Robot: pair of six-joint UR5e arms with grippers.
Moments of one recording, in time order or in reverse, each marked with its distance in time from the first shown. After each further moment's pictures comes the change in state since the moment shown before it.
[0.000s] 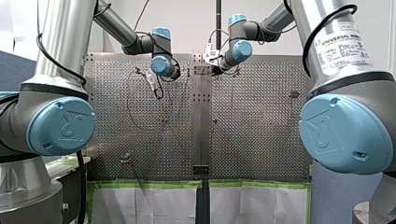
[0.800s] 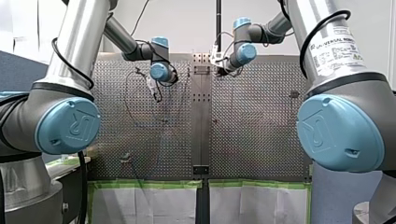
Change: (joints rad) left arm 0.077 -0.118 0.111 0.000 0.085 -0.010; right arm -0.053 0.039 -0.050 -0.005 -0.009 0.012
